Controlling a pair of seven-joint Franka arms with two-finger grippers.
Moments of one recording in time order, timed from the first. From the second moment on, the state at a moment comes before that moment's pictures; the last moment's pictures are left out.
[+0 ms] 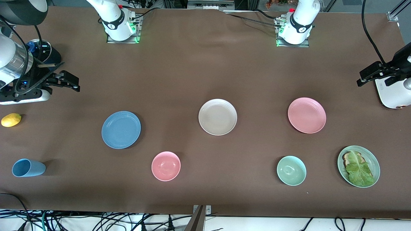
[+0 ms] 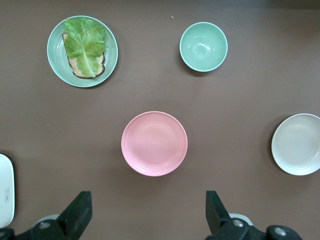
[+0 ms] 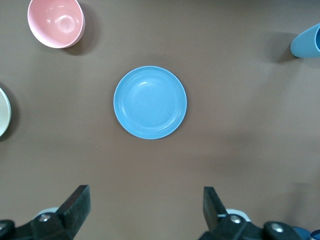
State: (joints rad) left arm 0.01 0.01 0.04 -1.57 -0.05 1.60 -0.01; right arm -0.10 0.13 0.23 -1.50 -0.02 1.60 0.01
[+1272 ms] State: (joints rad) left arm 0.02 0.11 0.05 -1.59 -0.05 1.61 -0.02; right arm -0.10 0.13 0.23 -1.50 -0.02 1.60 0.01
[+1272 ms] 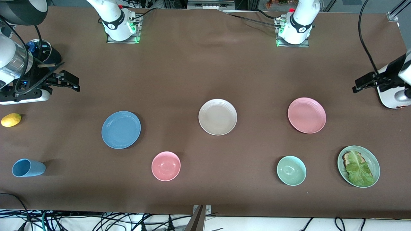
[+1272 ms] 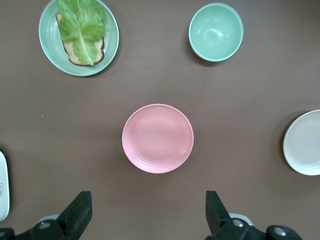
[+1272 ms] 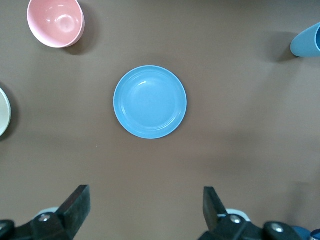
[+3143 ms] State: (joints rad) left arm 0.18 0.43 0.05 -2.13 -0.07 2.34 0.35; right arm -0.10 0.13 0.23 -1.50 -0.02 1.60 0.02
